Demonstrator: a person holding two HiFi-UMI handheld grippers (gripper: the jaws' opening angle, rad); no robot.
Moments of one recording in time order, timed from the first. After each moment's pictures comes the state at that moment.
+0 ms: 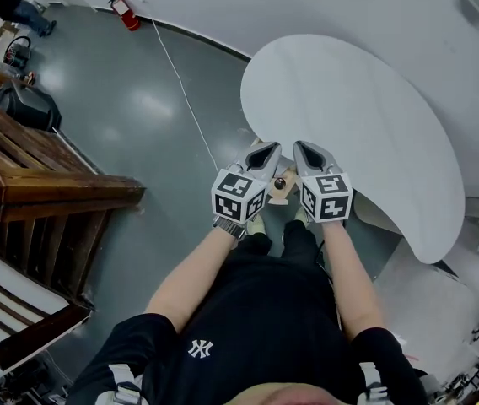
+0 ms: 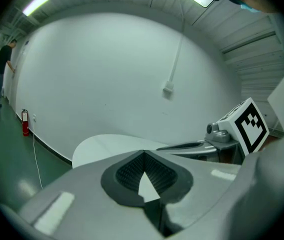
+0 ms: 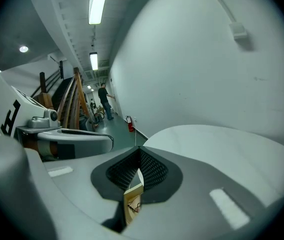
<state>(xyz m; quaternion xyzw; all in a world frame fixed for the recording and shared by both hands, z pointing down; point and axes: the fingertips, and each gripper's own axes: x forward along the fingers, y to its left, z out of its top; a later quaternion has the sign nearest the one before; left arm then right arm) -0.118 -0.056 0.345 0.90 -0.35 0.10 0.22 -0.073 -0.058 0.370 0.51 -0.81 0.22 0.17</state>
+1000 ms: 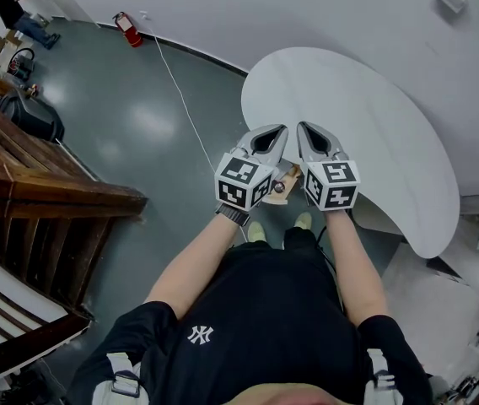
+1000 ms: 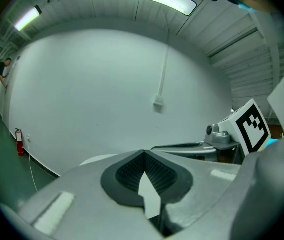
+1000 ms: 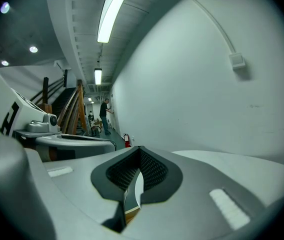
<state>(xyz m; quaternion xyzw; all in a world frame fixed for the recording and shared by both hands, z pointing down) -0.102 -0.059 0.258 0.93 -0.34 0.06 0.14 -0.063 -0.068 0.276 0.54 -0.82 0.15 0.10</state>
